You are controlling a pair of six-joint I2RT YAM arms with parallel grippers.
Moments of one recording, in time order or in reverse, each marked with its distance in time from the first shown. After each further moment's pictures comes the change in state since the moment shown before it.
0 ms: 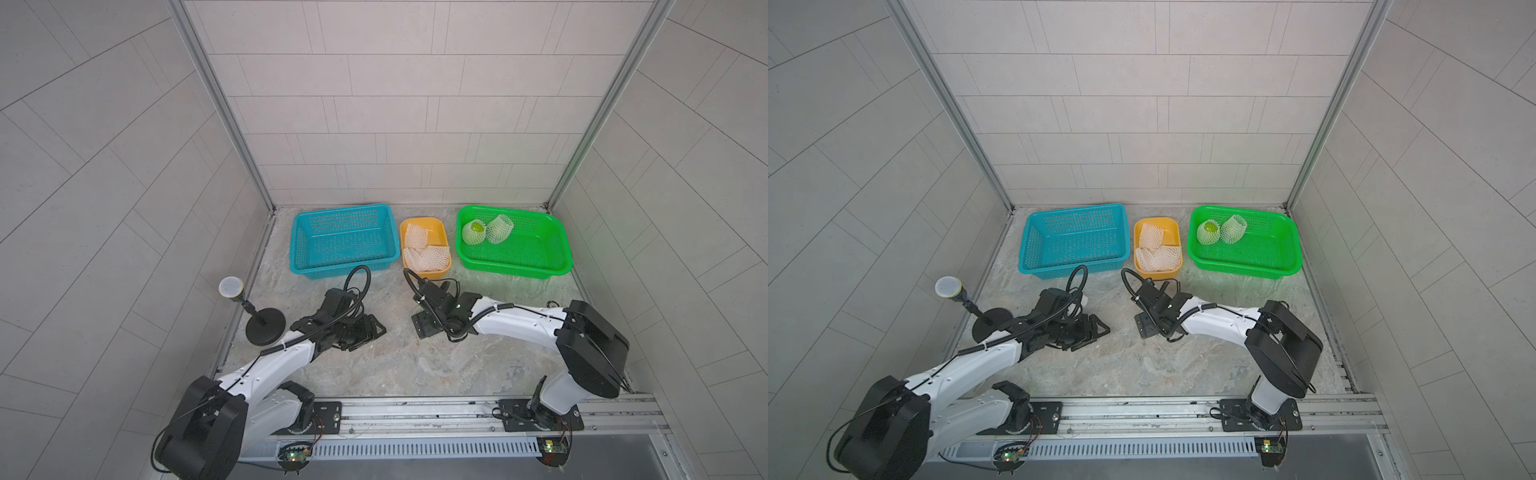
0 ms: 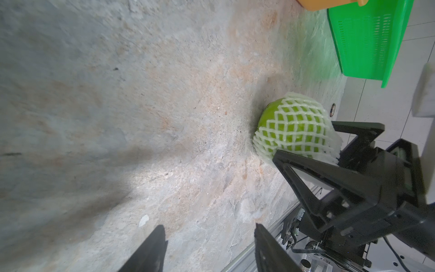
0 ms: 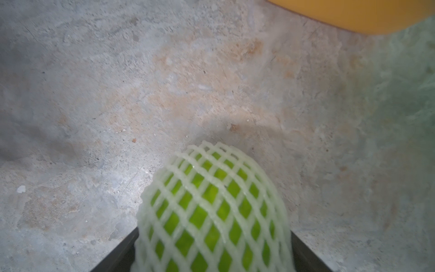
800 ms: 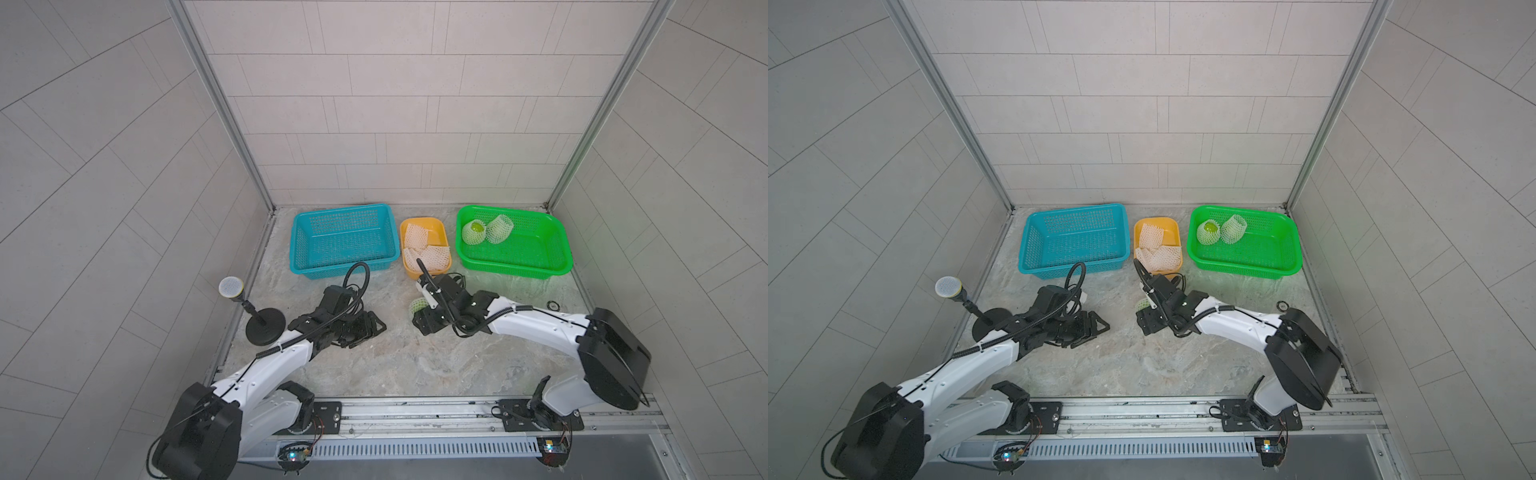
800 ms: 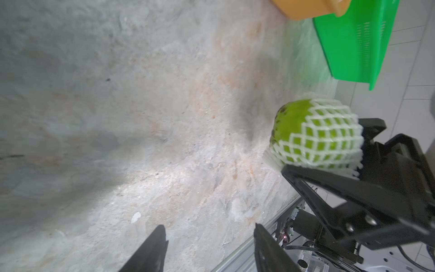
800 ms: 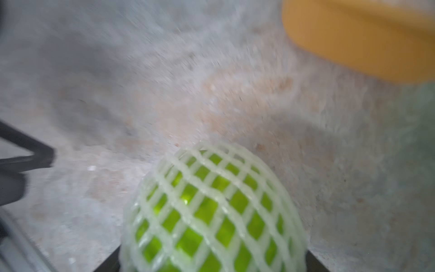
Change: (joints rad) left arm 0.001 -0.055 0.064 -0.055 -0.005 -0.007; right arm -0.073 -0.197 -0.093 0.153 -0.219 -0.163
